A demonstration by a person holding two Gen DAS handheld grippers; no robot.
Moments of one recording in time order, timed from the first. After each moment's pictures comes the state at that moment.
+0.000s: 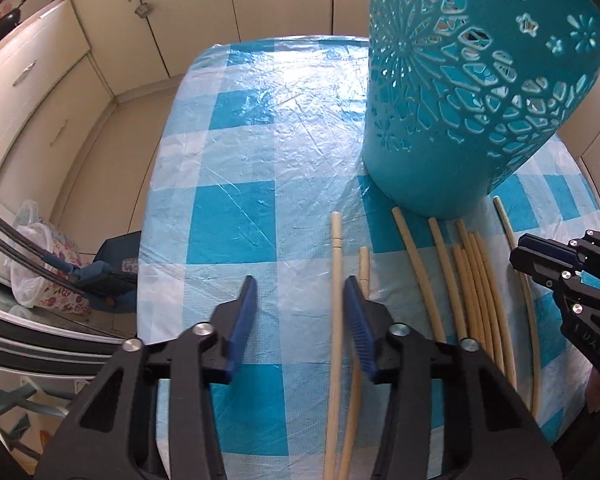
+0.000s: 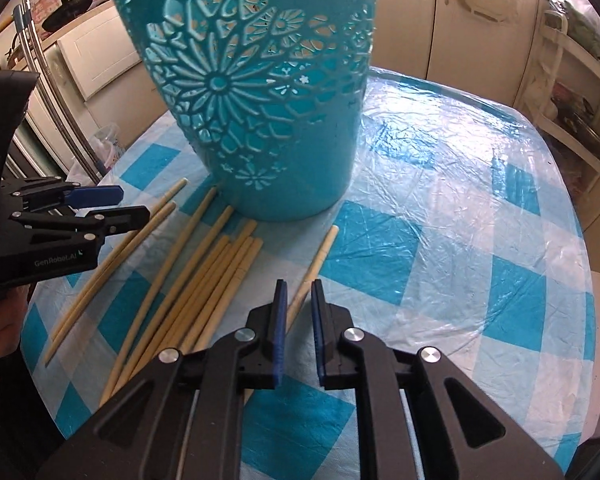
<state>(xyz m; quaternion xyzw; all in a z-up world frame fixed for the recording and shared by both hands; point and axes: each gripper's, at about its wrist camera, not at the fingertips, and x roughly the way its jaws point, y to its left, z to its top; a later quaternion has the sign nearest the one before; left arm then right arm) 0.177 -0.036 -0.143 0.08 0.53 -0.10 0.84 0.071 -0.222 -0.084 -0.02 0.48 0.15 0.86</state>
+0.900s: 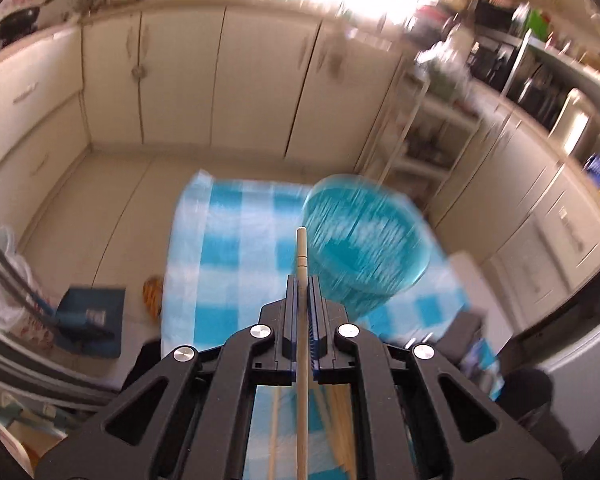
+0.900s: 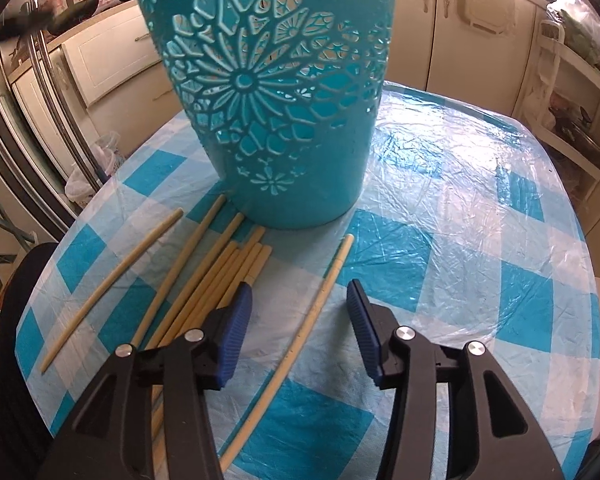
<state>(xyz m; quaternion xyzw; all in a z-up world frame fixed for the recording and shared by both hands) 0.150 -0.004 0.046 -0.06 0.39 -0.19 0.90 0.058 -0.214 -0.097 -0.02 0.46 0.15 0.88</state>
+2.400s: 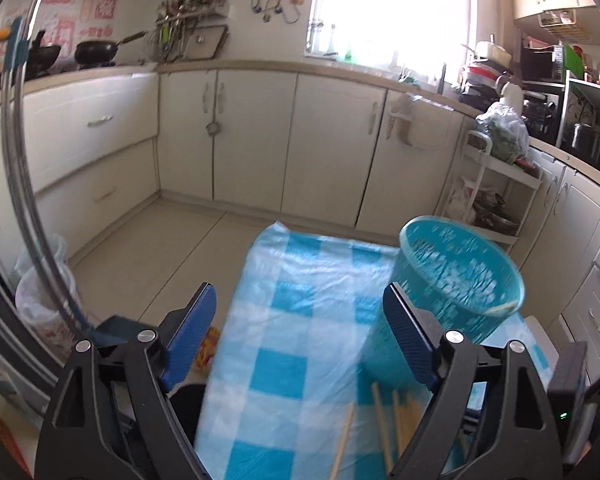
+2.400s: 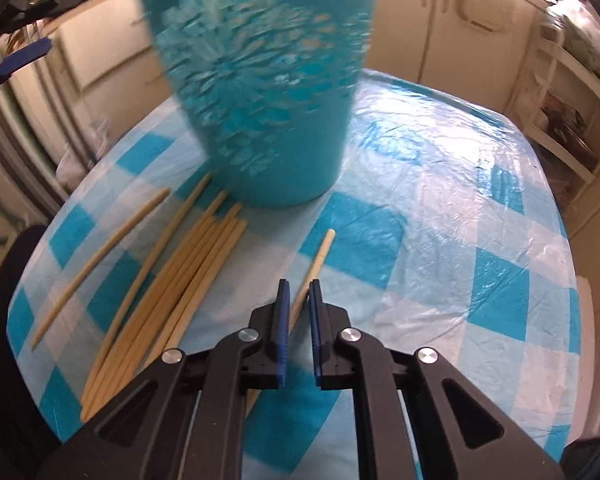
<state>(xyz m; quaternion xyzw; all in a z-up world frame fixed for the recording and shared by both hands) 0.135 0.026 -0.023 -0.06 0.28 -0.04 0.96 0.044 -0.220 -0.094 -0.08 0.48 0.15 0.86</state>
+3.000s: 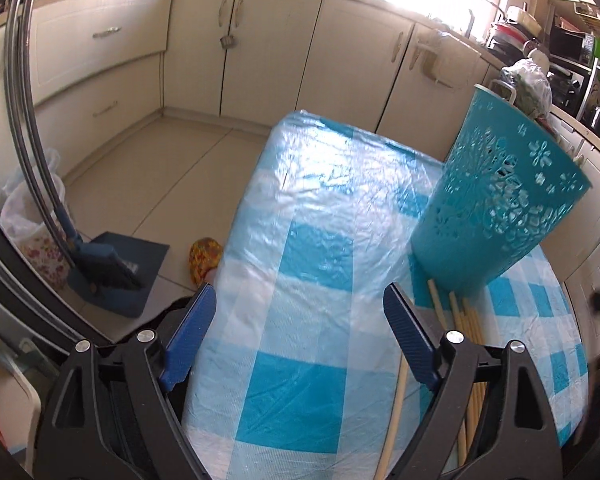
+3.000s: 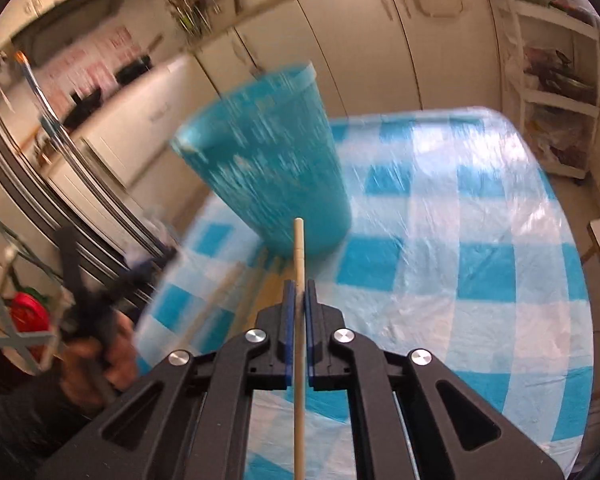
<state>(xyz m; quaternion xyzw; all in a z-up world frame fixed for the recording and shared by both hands) 0.129 0.051 -0.131 -0.09 0.39 -0.05 0.91 0.014 -0.281 -0.011 0.15 0.39 0.20 0.89</state>
